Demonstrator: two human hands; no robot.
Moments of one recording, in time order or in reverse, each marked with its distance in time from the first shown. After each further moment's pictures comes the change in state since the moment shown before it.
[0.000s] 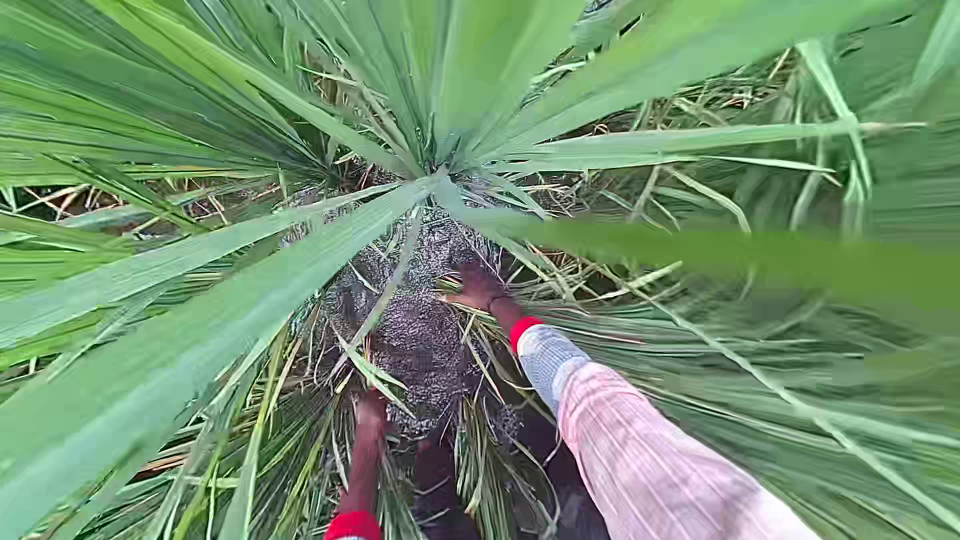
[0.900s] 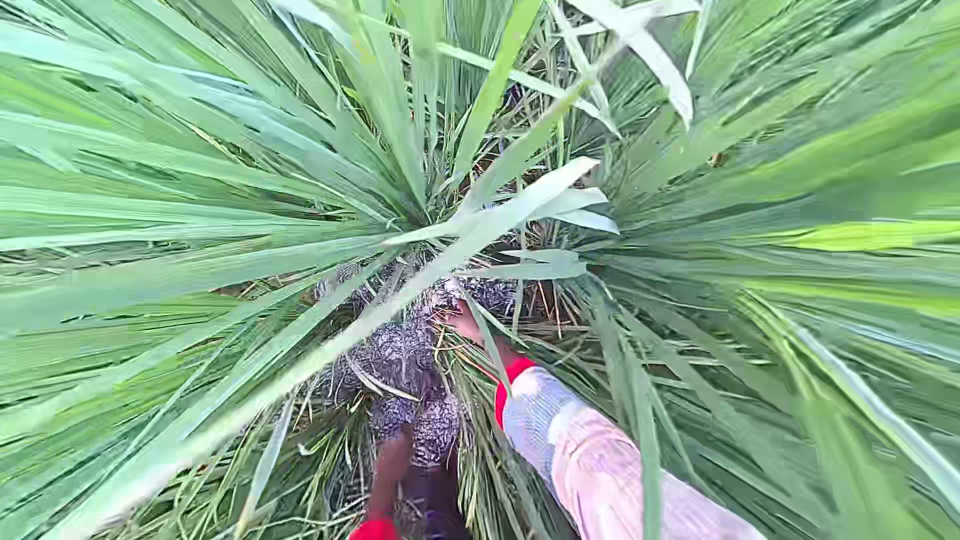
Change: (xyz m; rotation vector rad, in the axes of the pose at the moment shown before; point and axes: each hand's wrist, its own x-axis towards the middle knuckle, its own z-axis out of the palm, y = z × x) left_hand -0.043 0.027 -0.011 0.917 -0.268 0.046; right_hand -0.101 -0.040 -0.053 0.600 0.120 -0.087
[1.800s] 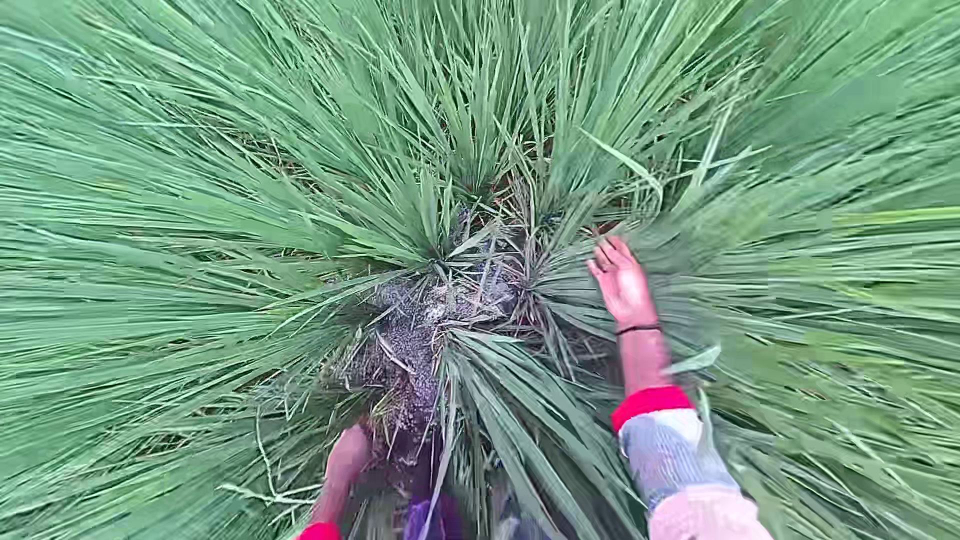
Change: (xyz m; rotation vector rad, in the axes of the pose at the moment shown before) left_hand -0.233 -0.009 -0.067 -0.030 0.294 -0.157; right_hand -0.250 -0.055 -0.282 1.105 0.592 -0.415
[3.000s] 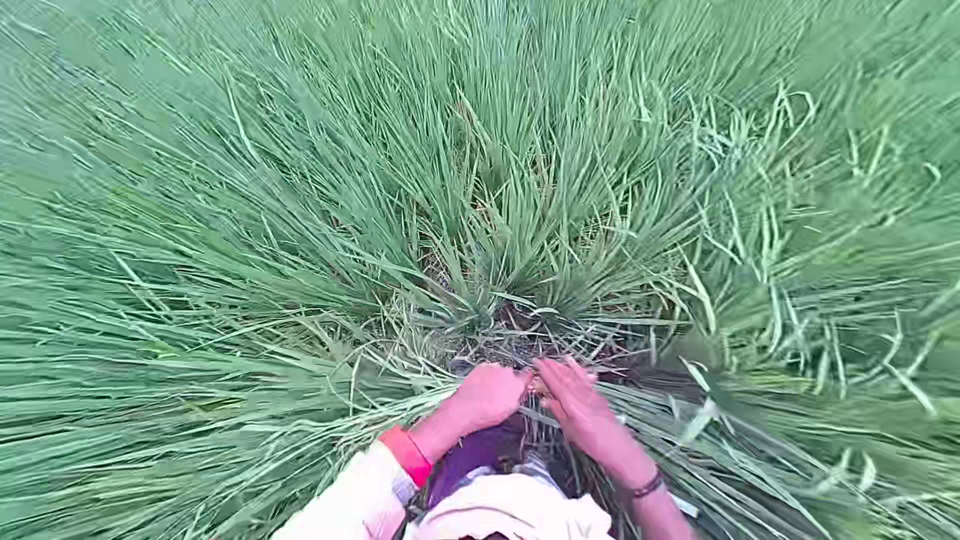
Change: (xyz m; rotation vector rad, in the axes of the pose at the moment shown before) left_hand -0.199 -0.095 -0.206 0.087 0.113 0.808; right_hand -0.373 0.033 0.246 -1.474 -1.162 -0.752
